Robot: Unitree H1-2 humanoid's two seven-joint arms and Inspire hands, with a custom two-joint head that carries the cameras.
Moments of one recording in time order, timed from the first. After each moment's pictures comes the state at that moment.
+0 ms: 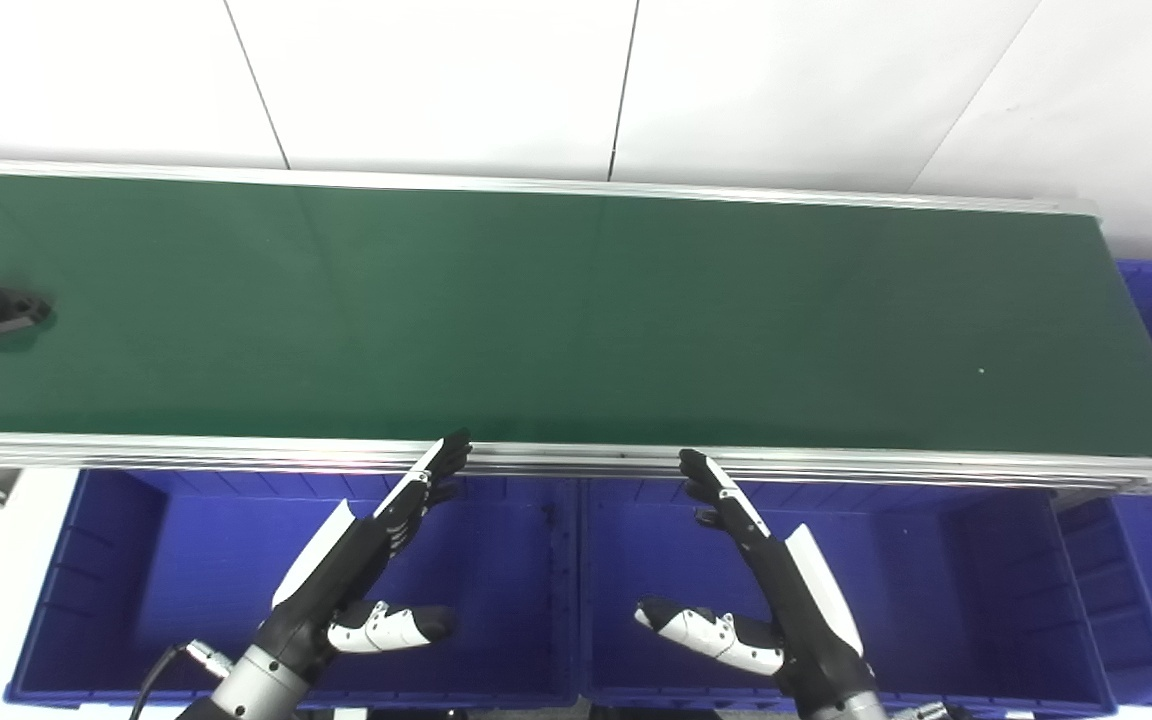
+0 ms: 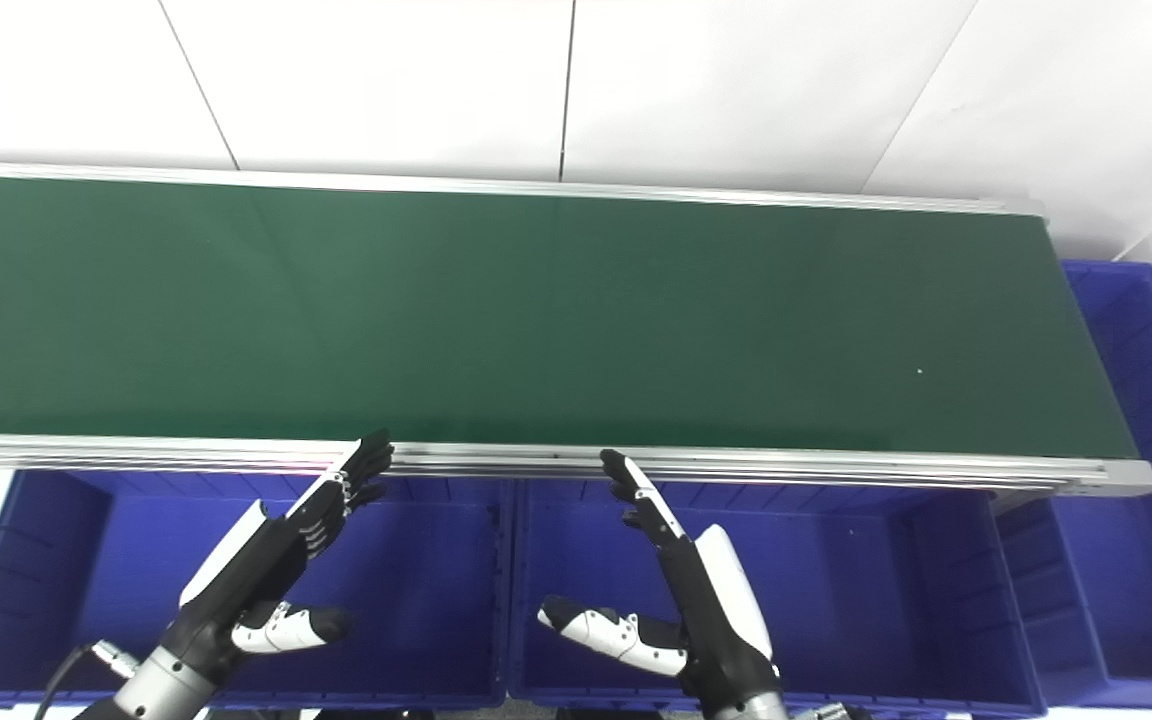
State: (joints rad) left arm 0.38 0.26 -0.28 -0.19 0.03 -0.27 -0.36; right arm 0.65 -0.10 0.24 -0.42 -0.42 -0.09 0.06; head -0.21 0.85
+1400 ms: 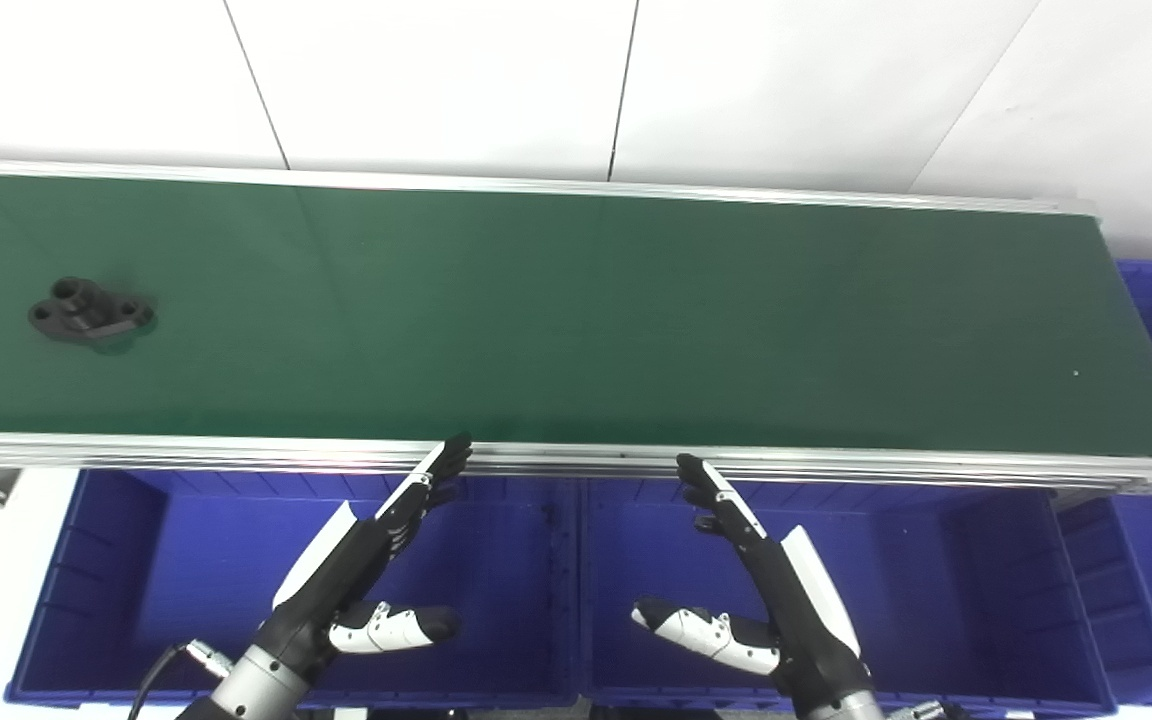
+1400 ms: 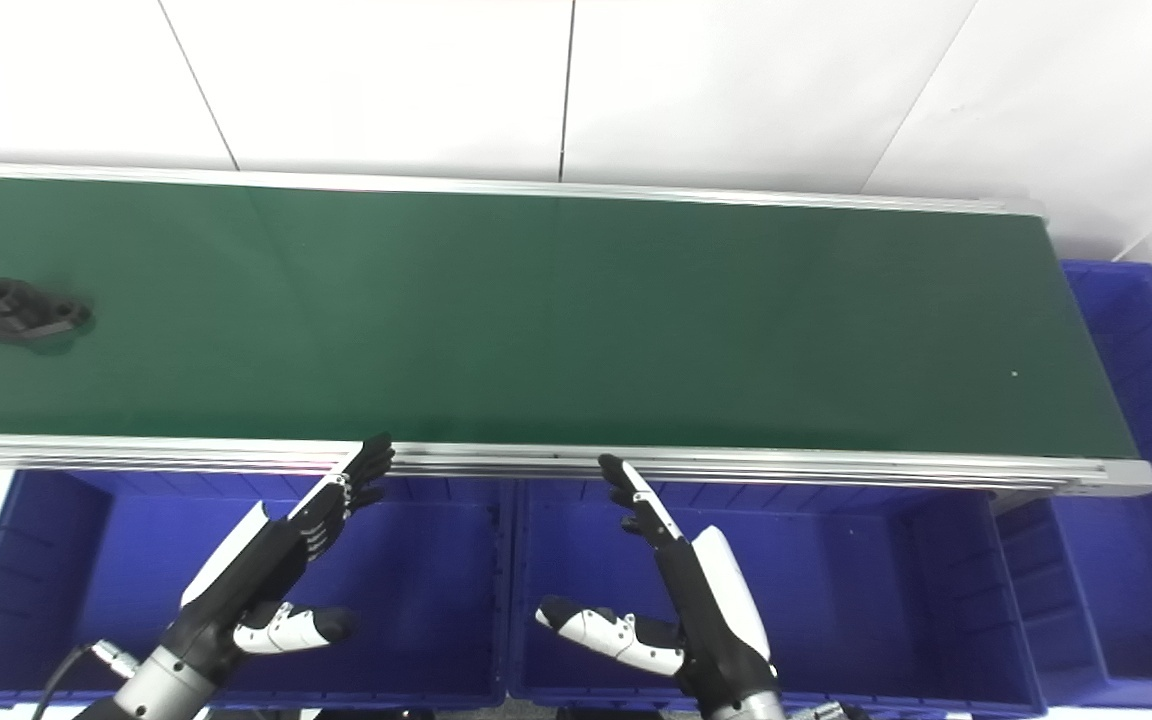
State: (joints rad) left arm 0.38 0.26 -0.28 -0.20 0.05 -0.25 -0.36; right arm 0.65 -0.10 0.25 -0.42 -0.43 -0.06 0.06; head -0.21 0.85
